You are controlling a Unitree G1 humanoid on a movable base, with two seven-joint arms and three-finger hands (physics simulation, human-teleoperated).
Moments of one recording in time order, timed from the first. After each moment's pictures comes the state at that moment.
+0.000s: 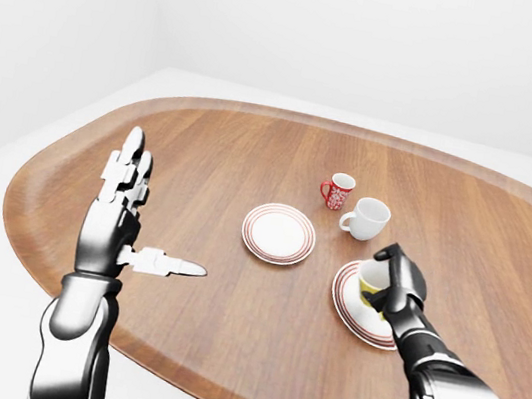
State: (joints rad) left arm 0.02 0.08 0.20 -0.51 0.02 0.09 -0.19; right arm -0.68 -0.33 -0.09 1.36 -0.64 -0.09 -0.41
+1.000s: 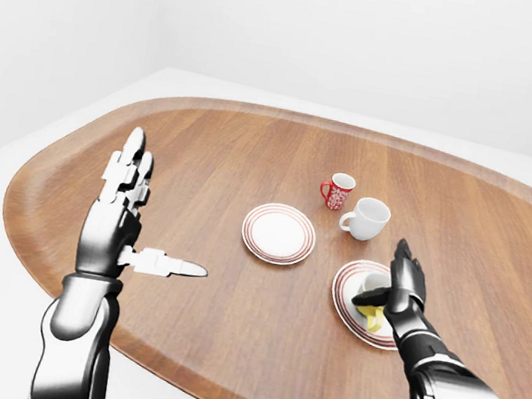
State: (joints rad) left arm 0.02 0.07 0.20 -0.51 0.02 0.09 -0.19; right arm -0.67 -0.33 -0.11 1.36 -0.57 -0.09 -0.38
